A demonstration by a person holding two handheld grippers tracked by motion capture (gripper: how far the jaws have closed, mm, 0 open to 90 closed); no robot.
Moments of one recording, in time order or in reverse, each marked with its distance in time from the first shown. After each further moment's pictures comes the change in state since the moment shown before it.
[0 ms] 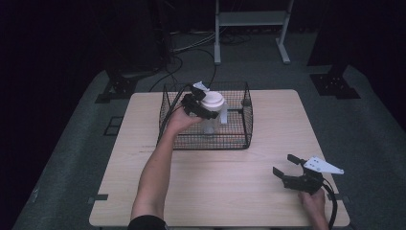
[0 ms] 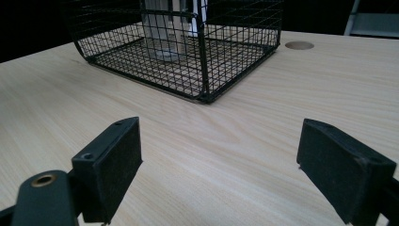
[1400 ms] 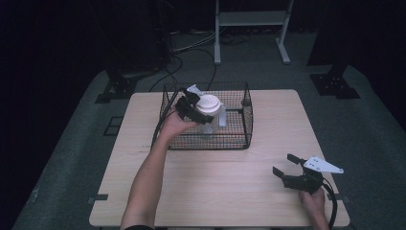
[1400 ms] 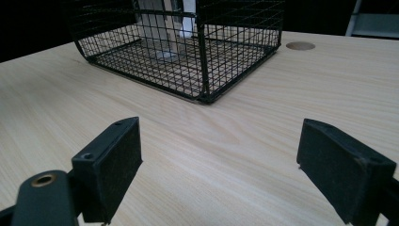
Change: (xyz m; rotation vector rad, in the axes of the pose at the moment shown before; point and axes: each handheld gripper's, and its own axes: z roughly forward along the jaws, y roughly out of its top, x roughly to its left) left arm -0.009 -0.014 -0.018 -0.008 0.035 -0.009; right arm -0.001 0.000 0.001 0.003 0.006 -0.002
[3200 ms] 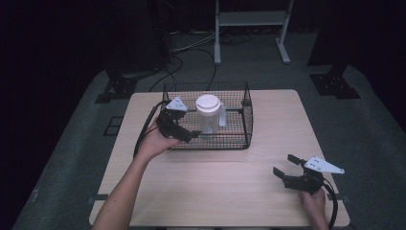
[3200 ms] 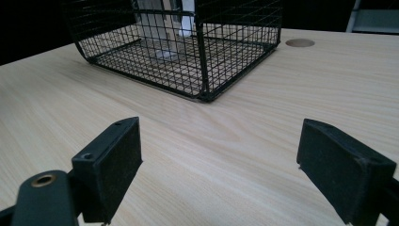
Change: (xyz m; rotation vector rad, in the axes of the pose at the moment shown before) left arm -0.049 -0.041 -0.081 -0.059 0.020 0.076; right arm 0.000 -0.001 -0.002 0.005 0.000 0.015
